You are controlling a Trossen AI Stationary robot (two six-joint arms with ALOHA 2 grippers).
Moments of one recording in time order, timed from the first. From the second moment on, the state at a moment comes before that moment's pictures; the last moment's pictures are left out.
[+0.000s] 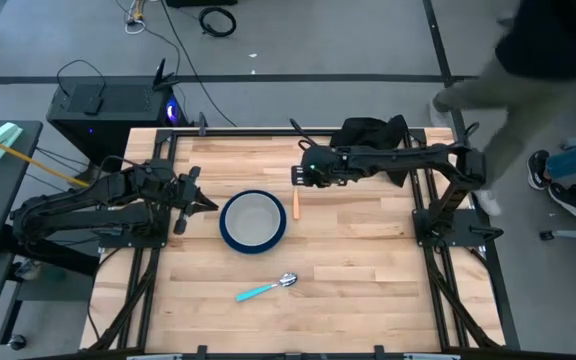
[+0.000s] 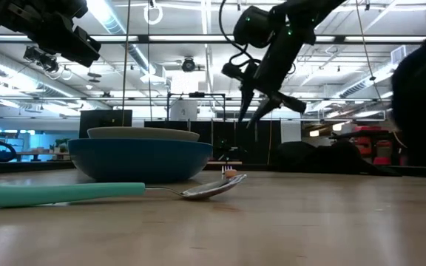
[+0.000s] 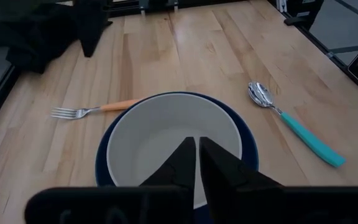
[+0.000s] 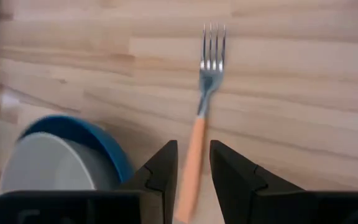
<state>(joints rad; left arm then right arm) 0.27 0.54 0.53 -0.48 0.32 0.25 -0.24 1.70 1.23 -0.54 0.15 1.20</state>
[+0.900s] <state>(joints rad) 0.27 0.54 0.53 -0.48 0.32 0.25 -0.24 2.06 1.56 -0.79 0.10 1.09</state>
